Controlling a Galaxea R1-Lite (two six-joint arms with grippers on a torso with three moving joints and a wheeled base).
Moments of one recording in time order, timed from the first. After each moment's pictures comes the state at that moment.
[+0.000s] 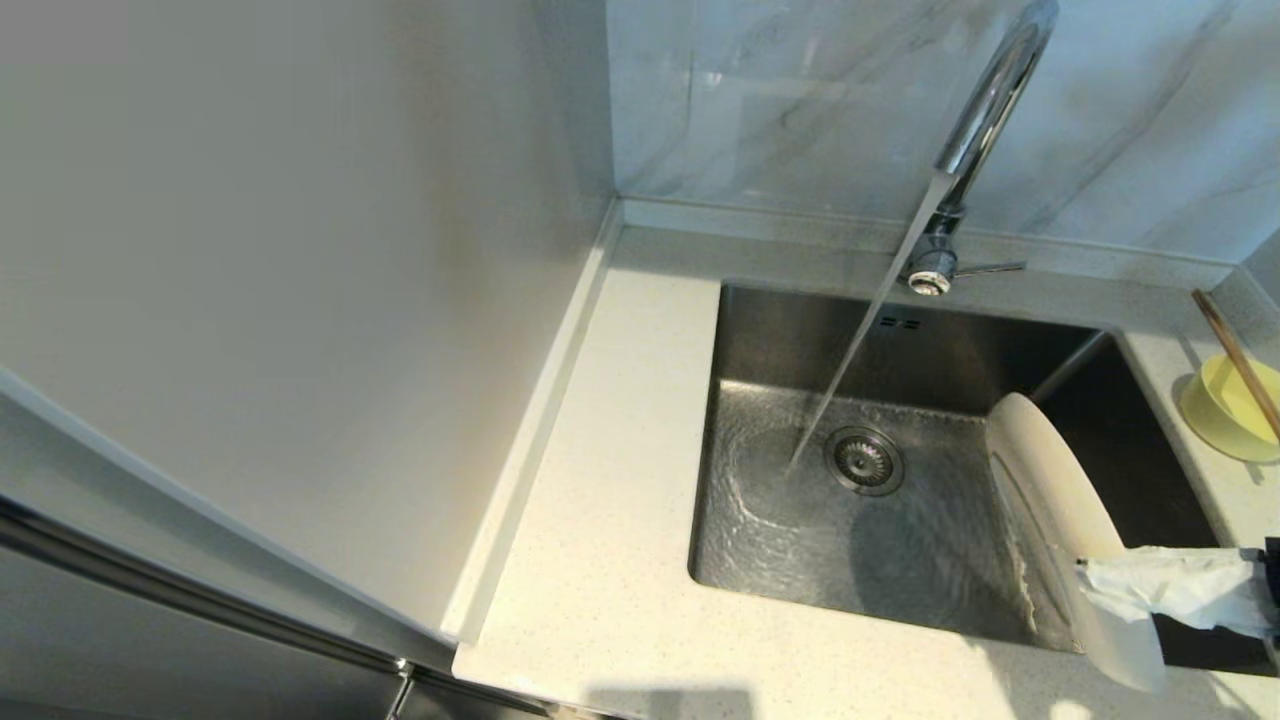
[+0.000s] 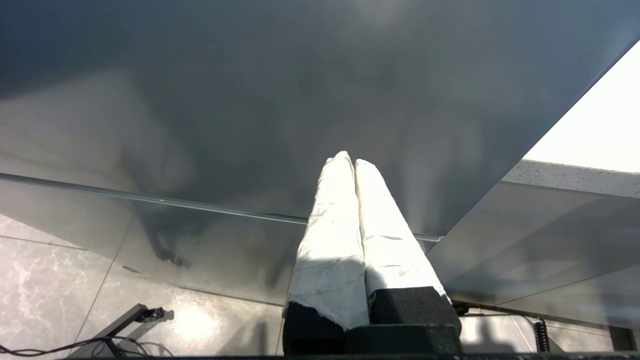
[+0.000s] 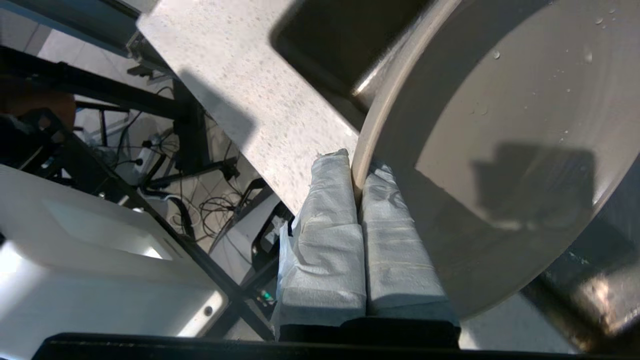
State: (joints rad) left arm 0.00 0.00 0.00 0.00 0.00 0.00; right arm 0.19 1.07 -0.79 0.28 0.49 -0.10
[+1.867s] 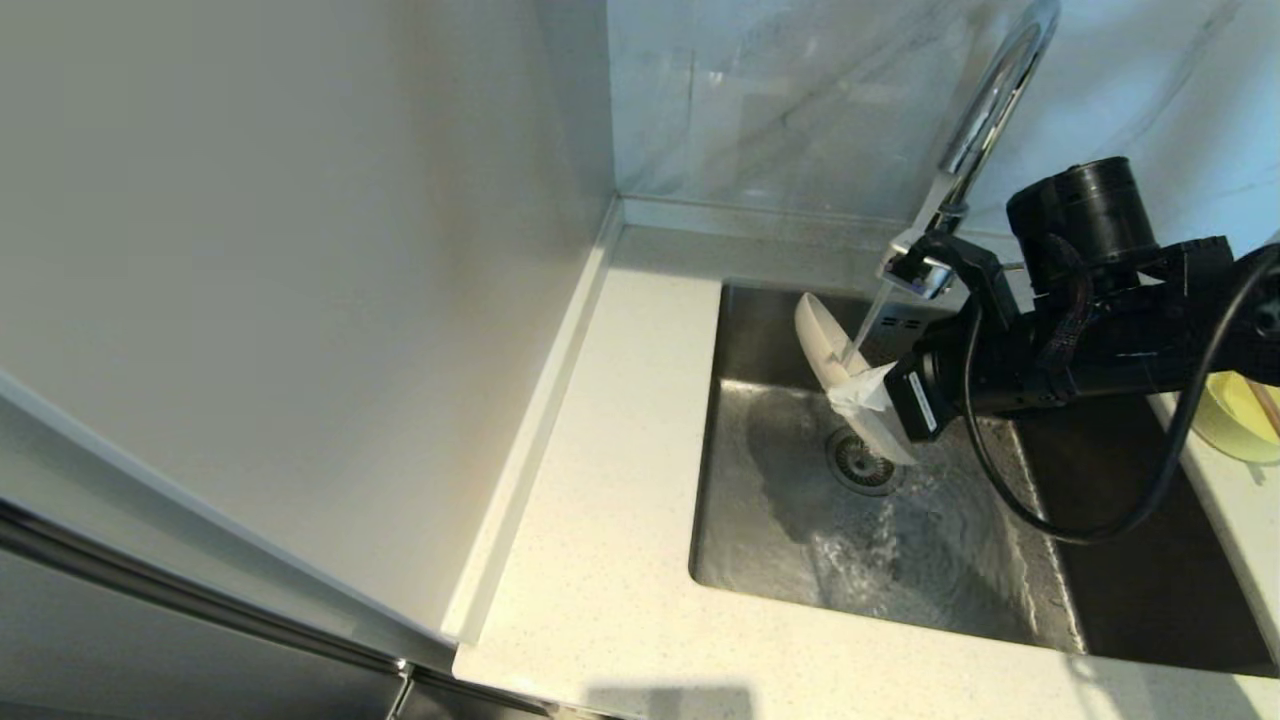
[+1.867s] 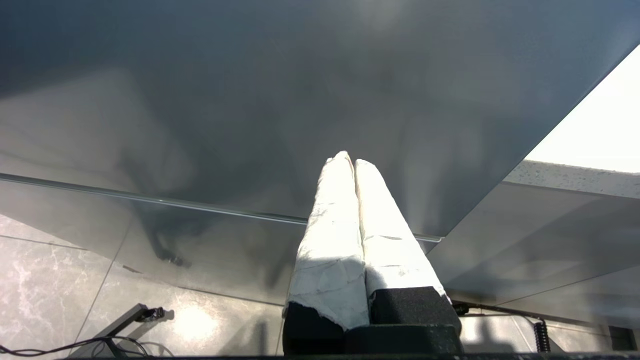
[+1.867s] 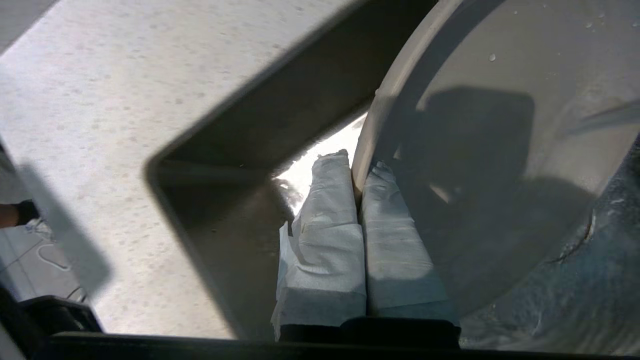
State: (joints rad) left arm 0.00 0.00 0.00 0.00 0.00 0.00; right arm 0.33 1.74 -1.39 0.25 0.32 -0.29
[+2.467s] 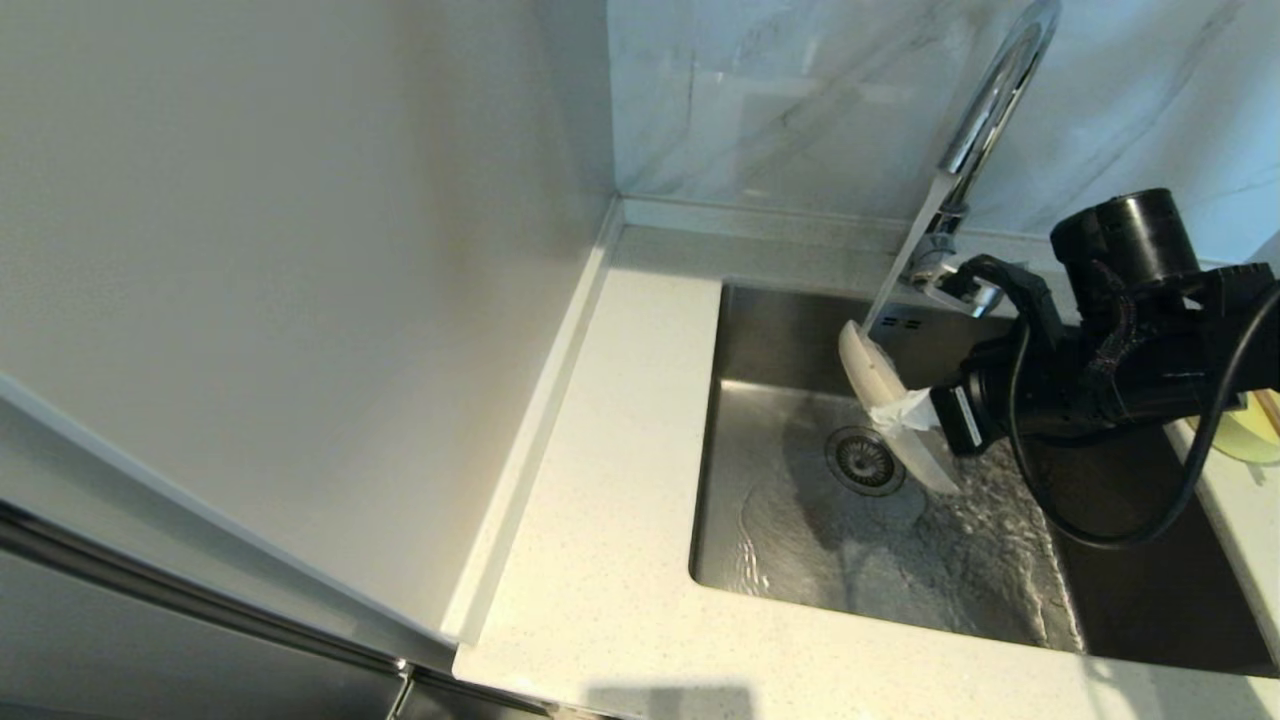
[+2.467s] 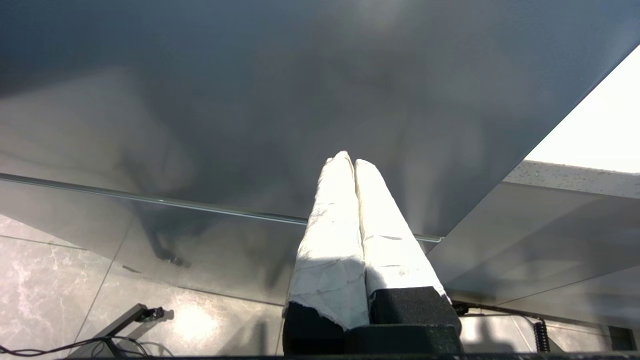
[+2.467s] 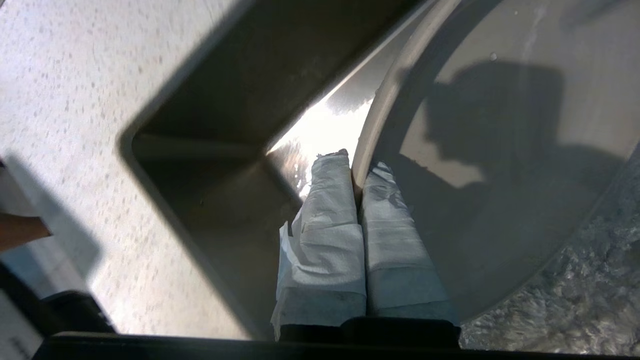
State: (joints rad) left arm 0.00 0.00 0.00 0.00 0.00 0.00; right arm 0.22 1.70 -1.28 0.26 0.38 -0.24
